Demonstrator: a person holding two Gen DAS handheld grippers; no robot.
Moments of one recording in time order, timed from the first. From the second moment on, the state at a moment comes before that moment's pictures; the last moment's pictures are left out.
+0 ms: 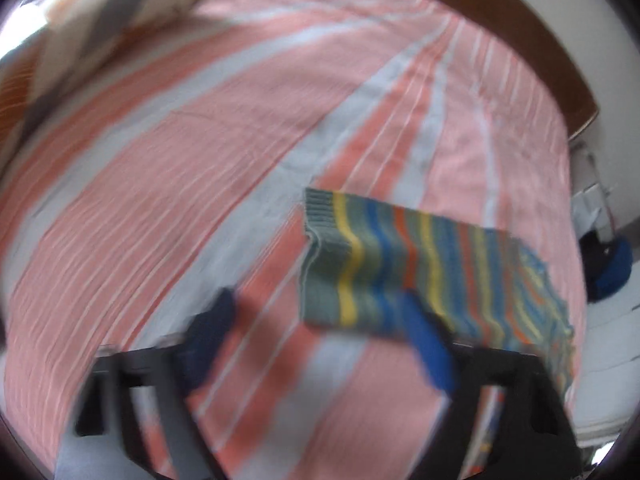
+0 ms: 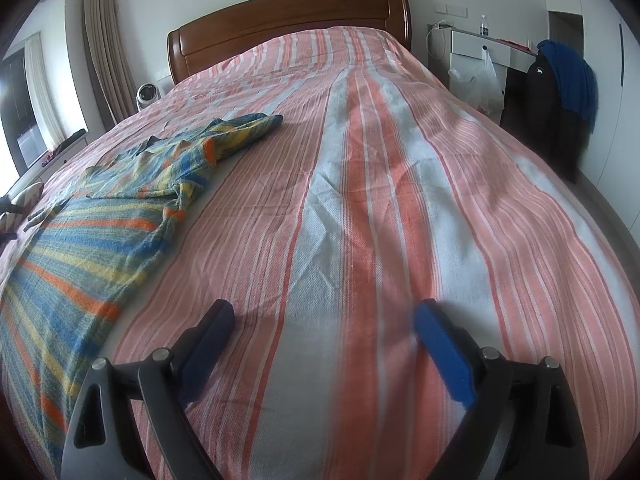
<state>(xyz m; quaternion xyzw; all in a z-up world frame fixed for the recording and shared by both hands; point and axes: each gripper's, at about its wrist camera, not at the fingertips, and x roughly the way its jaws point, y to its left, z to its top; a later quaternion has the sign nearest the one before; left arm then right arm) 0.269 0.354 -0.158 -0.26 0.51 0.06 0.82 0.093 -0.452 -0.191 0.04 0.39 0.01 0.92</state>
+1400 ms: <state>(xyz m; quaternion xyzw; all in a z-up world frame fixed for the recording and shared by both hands) 0.235 0.163 -0.155 -0.05 0.51 0.01 0.86 0.091 -0.449 -0.192 0.03 0.39 0.00 0.92</state>
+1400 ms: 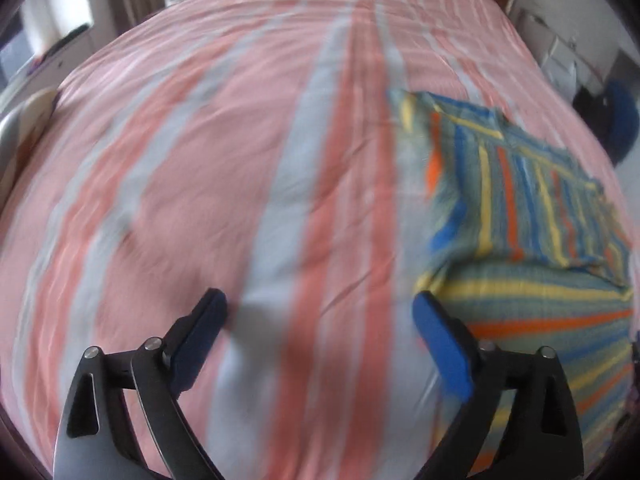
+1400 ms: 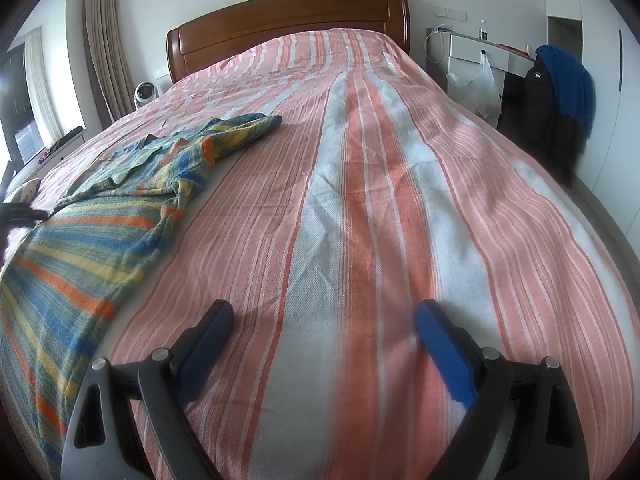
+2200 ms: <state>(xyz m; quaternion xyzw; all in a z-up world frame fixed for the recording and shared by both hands) 0.140 0.192 -0.189 -0.03 0.39 0.04 0.92 0.092 -0.450 -0.190 0.03 0.39 0.00 0.92</state>
